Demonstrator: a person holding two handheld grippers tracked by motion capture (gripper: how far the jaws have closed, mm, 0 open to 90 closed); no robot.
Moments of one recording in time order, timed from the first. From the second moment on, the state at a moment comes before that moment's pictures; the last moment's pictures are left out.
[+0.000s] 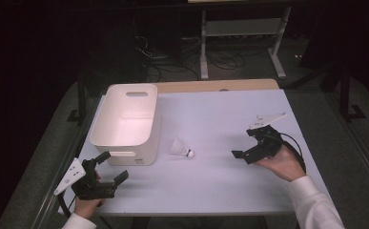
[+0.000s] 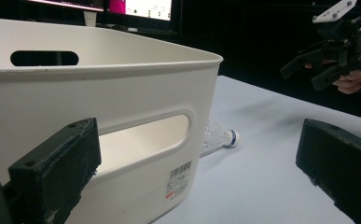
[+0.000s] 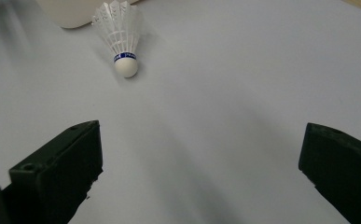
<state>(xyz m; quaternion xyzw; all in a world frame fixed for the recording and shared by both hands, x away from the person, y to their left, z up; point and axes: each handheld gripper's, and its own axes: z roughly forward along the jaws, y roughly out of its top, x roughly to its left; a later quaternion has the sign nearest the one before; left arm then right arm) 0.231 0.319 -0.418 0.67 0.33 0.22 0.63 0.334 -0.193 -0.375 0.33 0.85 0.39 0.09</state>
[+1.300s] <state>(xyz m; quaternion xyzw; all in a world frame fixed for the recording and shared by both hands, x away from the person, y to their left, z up) 0.231 0.320 -0.418 0.67 0.32 0.22 0.63 0.354 -0.140 -0.374 0.29 0.88 0.37 0.07</state>
